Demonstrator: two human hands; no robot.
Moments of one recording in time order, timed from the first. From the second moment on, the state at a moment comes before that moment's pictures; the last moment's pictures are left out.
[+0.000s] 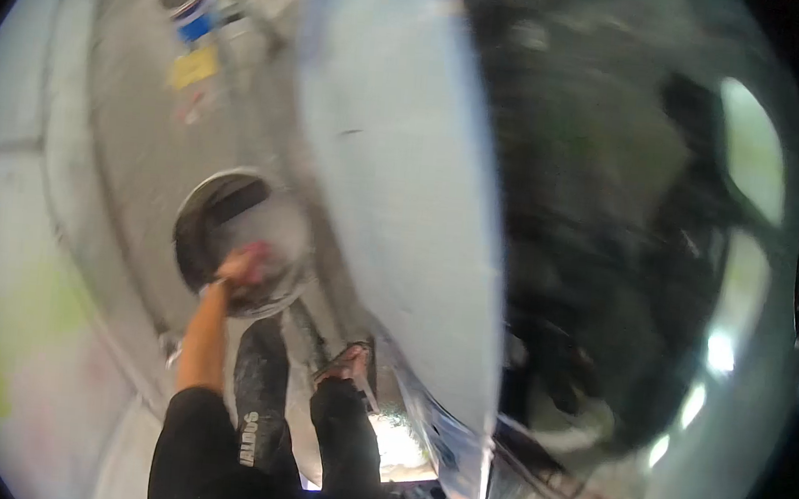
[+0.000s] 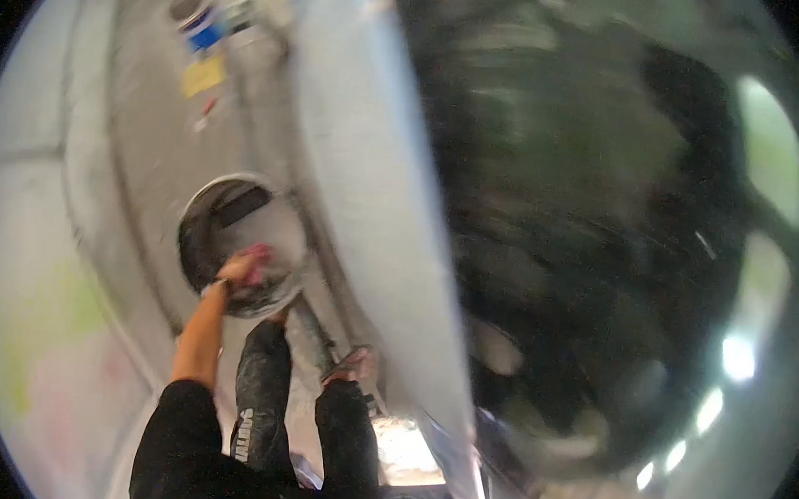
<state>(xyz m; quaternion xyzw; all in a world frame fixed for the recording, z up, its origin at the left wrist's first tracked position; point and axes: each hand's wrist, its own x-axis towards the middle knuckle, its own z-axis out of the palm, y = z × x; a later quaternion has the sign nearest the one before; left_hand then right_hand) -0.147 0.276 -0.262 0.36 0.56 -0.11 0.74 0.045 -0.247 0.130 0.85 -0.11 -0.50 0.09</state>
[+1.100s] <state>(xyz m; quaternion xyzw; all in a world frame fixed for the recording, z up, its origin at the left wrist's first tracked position) 0.342 0.057 0.766 0.90 -0.38 0.11 0.20 0.318 -0.160 0.672 0.88 0.43 0.17 -0.13</state>
